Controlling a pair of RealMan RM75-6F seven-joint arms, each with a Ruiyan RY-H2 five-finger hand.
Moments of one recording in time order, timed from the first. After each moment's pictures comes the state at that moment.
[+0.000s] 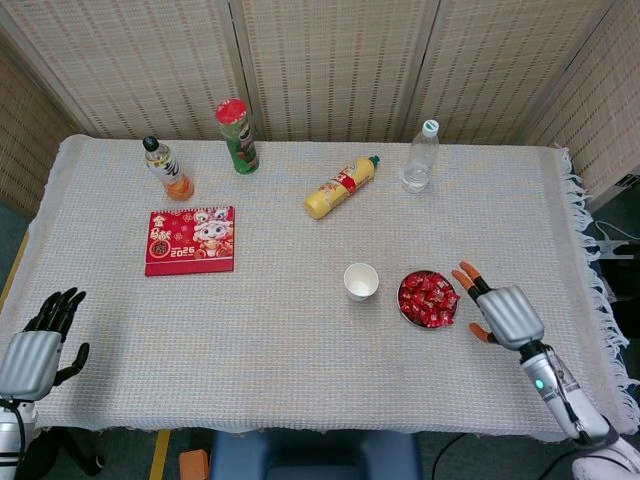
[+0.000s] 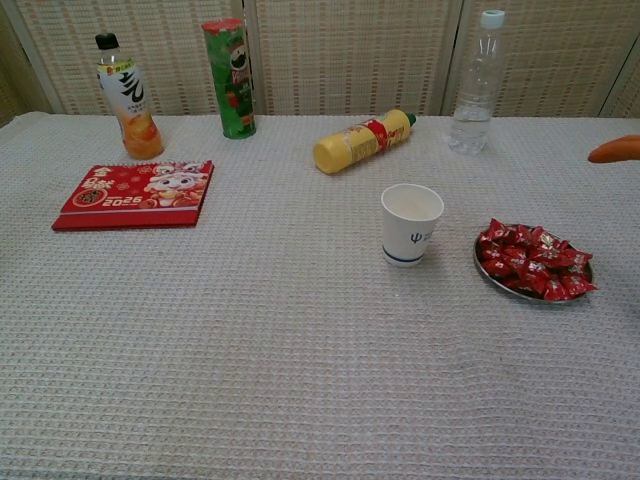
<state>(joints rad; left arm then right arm) -0.14 -1.17 -0.05 -1.55 1.48 1.43 0.07 0.39 -1.19 0.10 -1.56 -1.45 1.01 -0.20</state>
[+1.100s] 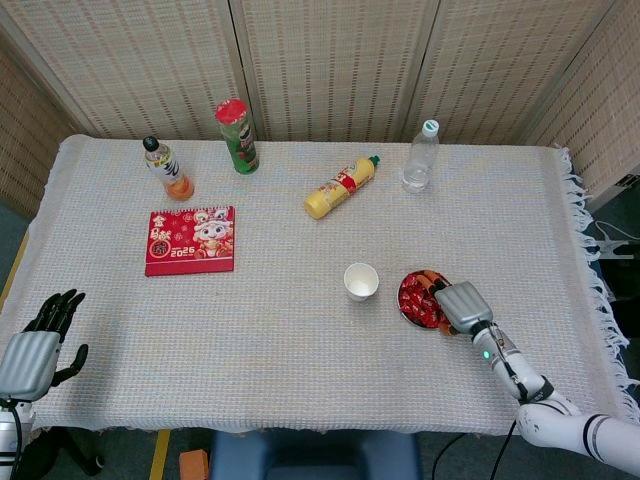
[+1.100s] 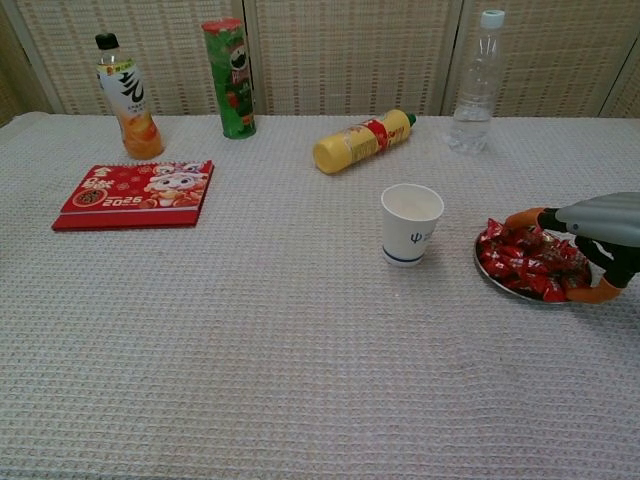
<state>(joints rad) -0.15 -1.15 -0.04 -1.56 1.47 1.41 0.05 0.61 -1.37 0.07 -1.41 -1.13 0.73 -0.37</state>
